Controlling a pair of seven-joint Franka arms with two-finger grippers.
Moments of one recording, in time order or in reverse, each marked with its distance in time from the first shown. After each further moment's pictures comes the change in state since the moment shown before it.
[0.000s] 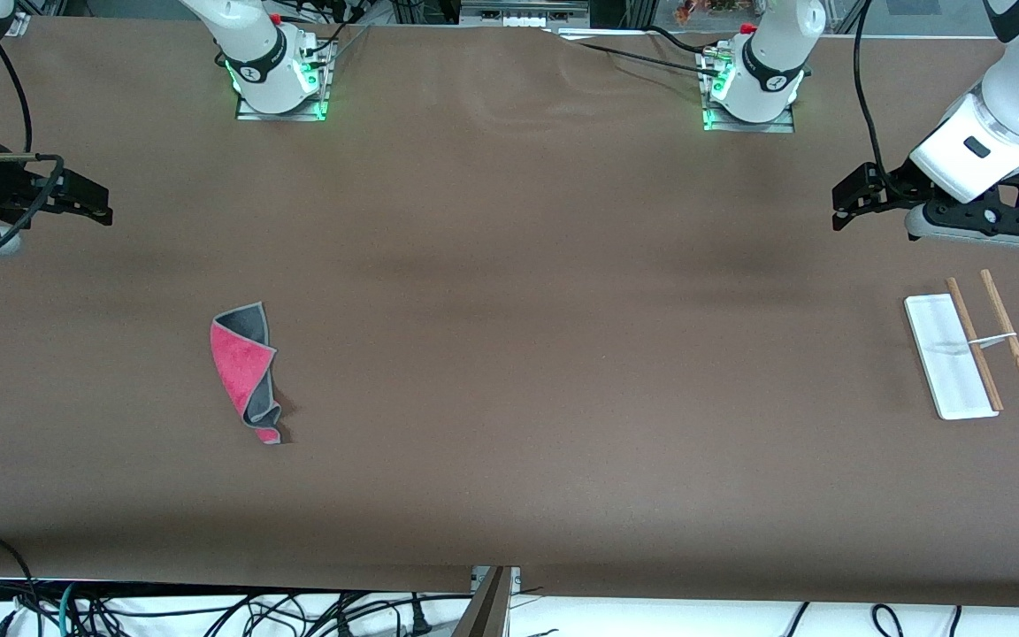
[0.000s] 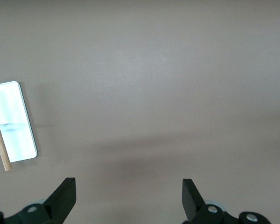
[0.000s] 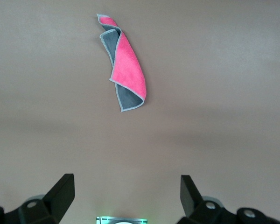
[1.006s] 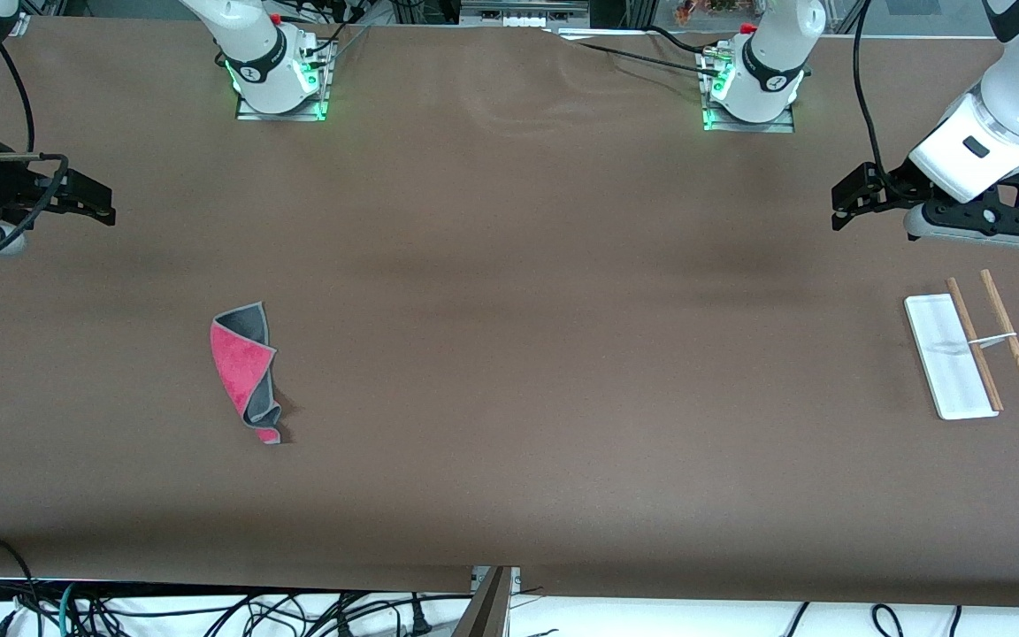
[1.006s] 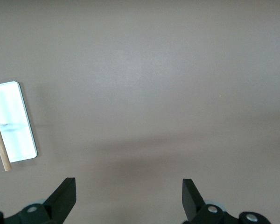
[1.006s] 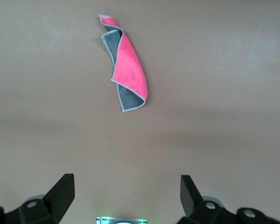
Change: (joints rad) left arm 0.000 0.000 -0.003 0.000 0.000 0.000 0.000; right arm 0.007 0.000 0.000 0.000 0.000 0.005 0.000
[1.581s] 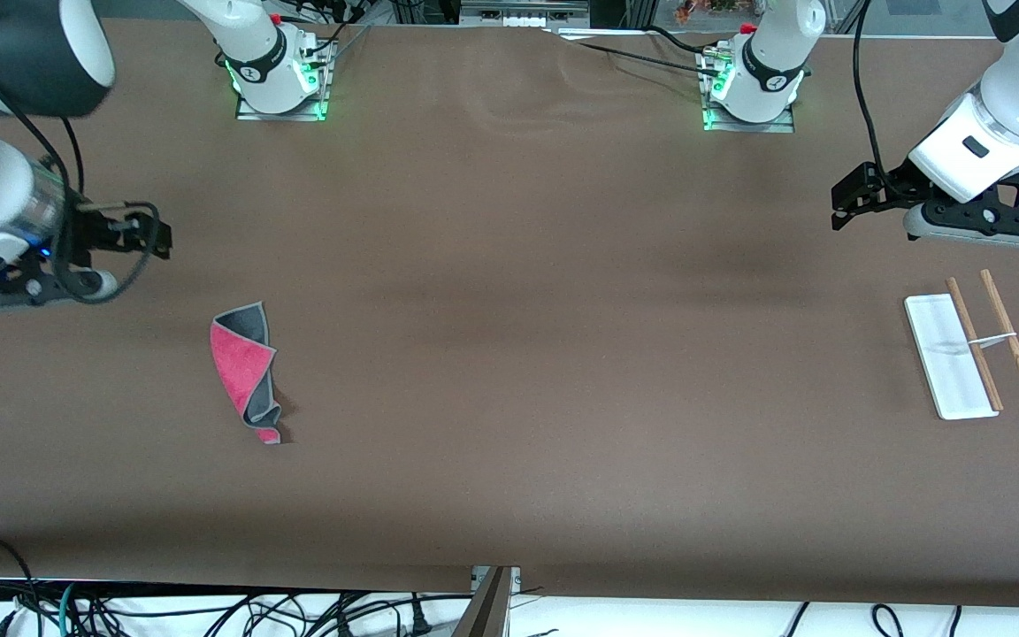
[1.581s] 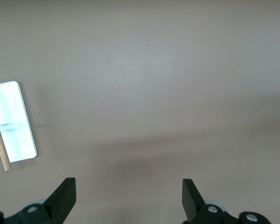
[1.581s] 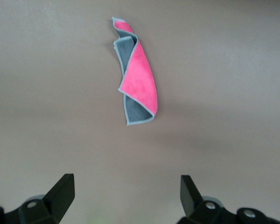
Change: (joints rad) left arm 0.000 0.000 0.000 0.000 0.000 -0.001 0.000; right arm 0.088 0.129 0.003 -0.002 -0.046 0.107 0.007
